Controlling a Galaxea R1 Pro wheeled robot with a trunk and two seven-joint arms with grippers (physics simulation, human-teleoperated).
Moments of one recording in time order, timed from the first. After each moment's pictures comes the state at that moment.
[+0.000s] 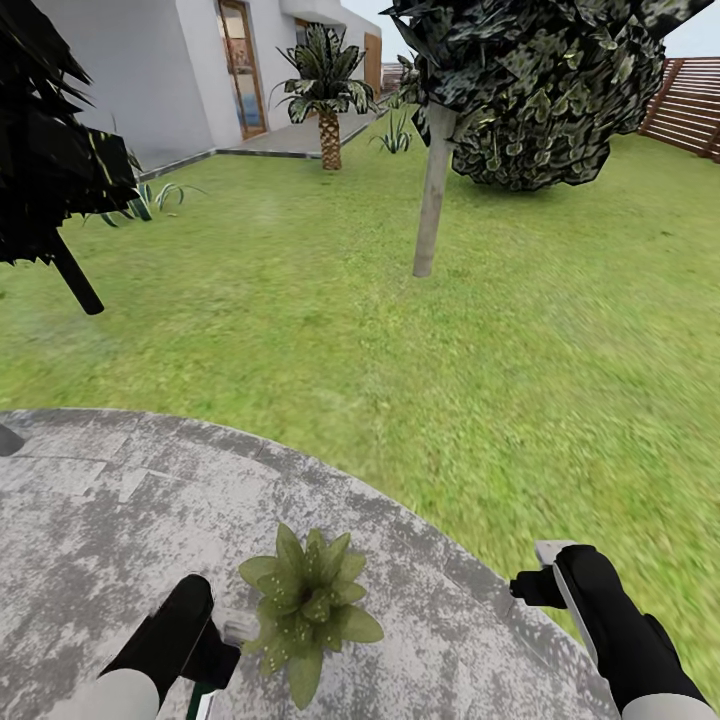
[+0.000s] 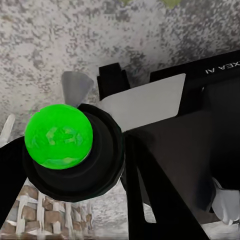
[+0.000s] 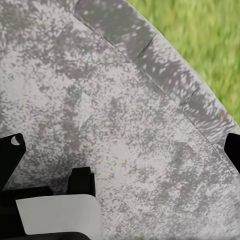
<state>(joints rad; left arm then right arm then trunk) -0.54 0.01 0.15 -0.65 -0.77 1.01 -0.68 -0.44 -0.14 -0.10 -1.10 0.13 1.03 0.14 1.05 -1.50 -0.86</state>
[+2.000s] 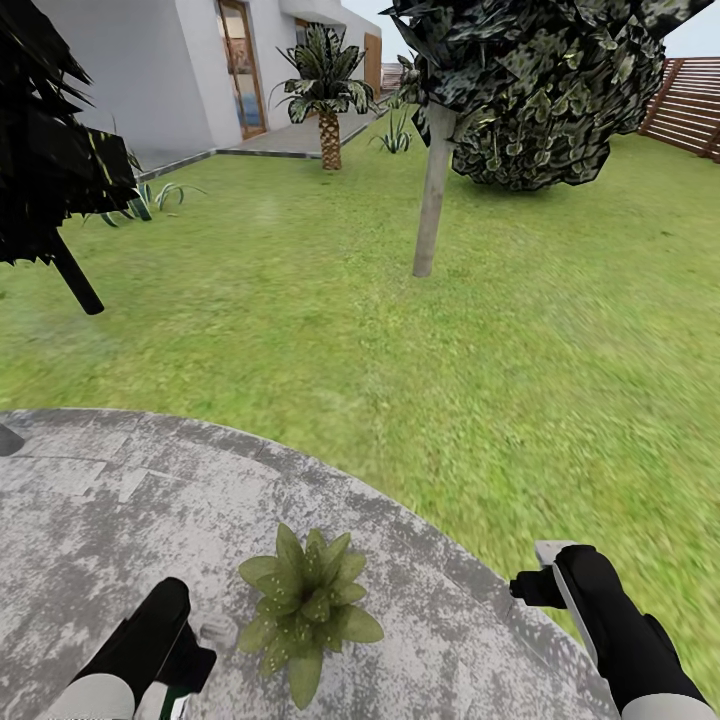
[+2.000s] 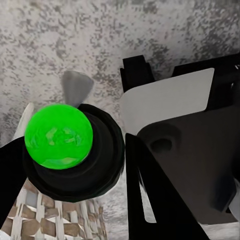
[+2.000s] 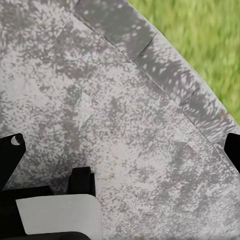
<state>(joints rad) -0.52 0.08 0.16 -0.66 -0.76 1.01 -0.68 -0.44 -0.14 -0.10 -1.10 0.13 1.03 0.14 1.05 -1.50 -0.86</state>
